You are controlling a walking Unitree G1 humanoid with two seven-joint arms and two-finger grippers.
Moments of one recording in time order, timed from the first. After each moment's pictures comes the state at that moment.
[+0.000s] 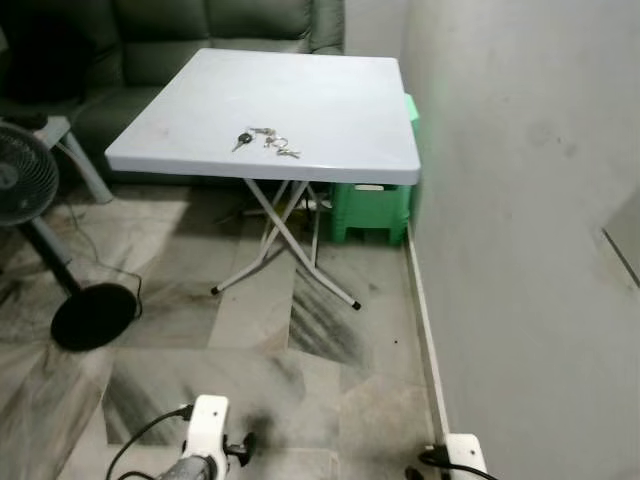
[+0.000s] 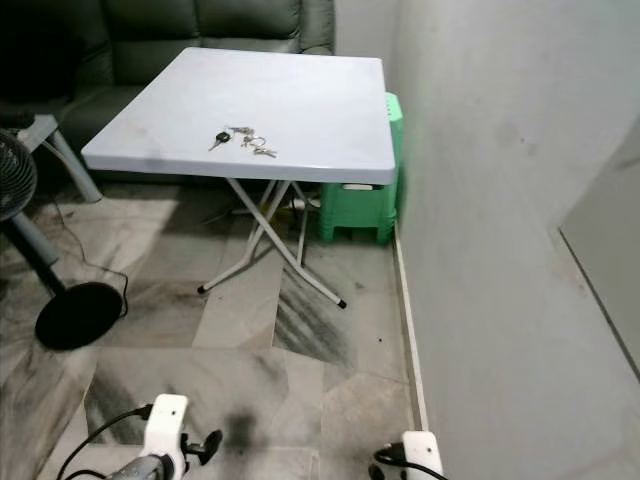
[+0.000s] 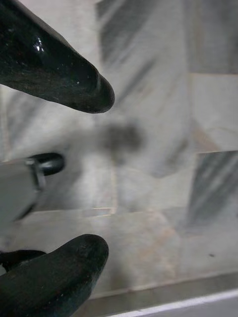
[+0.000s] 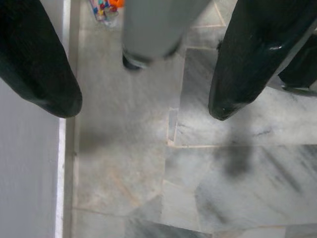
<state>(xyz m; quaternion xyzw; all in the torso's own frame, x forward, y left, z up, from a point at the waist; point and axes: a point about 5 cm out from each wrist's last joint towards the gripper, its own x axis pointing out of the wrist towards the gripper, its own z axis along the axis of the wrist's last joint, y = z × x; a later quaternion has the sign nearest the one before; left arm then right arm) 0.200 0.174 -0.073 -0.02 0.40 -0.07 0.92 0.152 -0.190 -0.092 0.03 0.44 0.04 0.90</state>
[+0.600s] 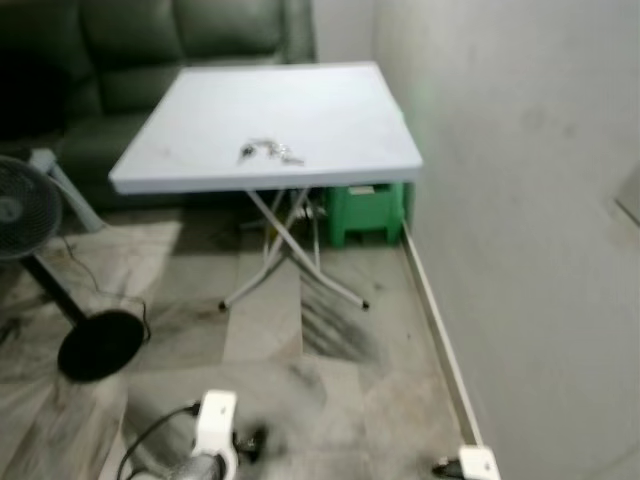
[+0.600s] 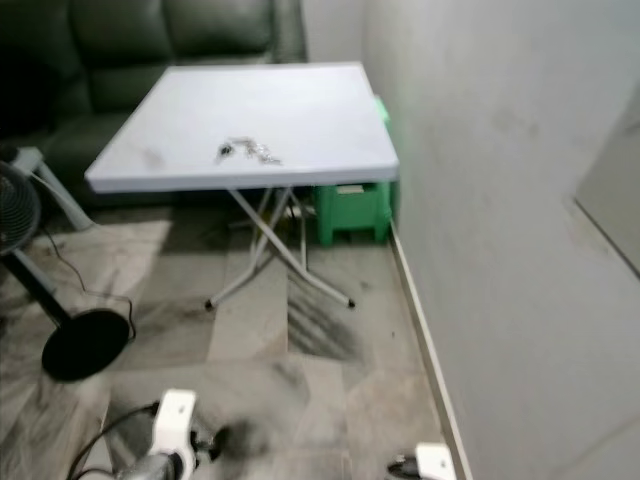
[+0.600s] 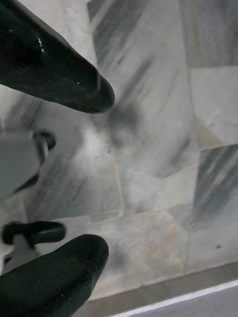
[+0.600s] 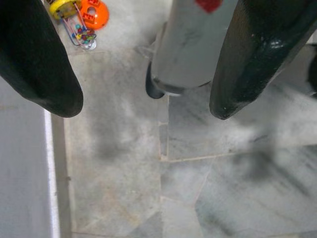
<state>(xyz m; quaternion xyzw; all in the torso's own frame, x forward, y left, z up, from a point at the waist) 0.193 0.157 -0.078 -0.03 0.40 -0.08 0.91 0.143 -0.204 -0.094 0.03 0.45 0.02 0.89</state>
